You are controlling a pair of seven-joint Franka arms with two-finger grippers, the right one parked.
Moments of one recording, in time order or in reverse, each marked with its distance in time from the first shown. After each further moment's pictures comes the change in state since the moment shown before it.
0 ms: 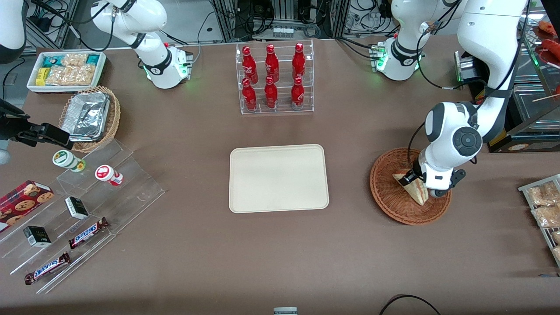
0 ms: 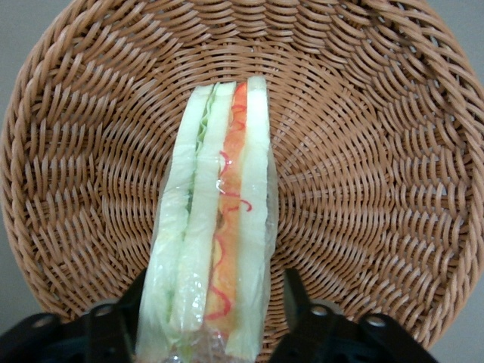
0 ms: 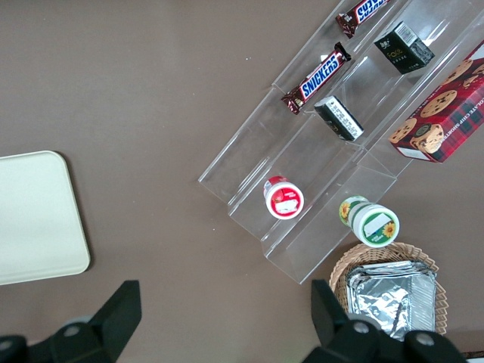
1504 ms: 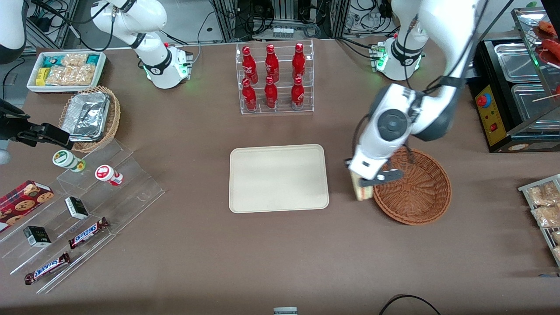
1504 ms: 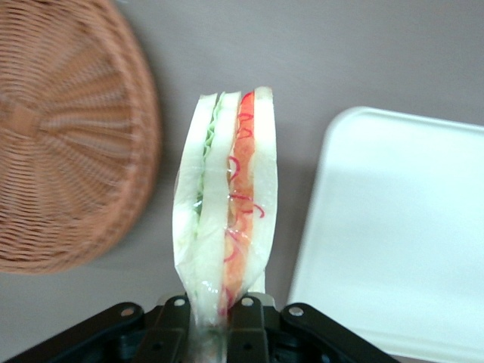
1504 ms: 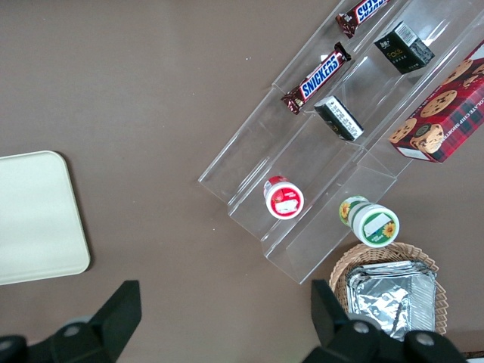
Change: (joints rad) arm -0.349 0.034 -0.055 0.302 -0.004 -0.286 0.054
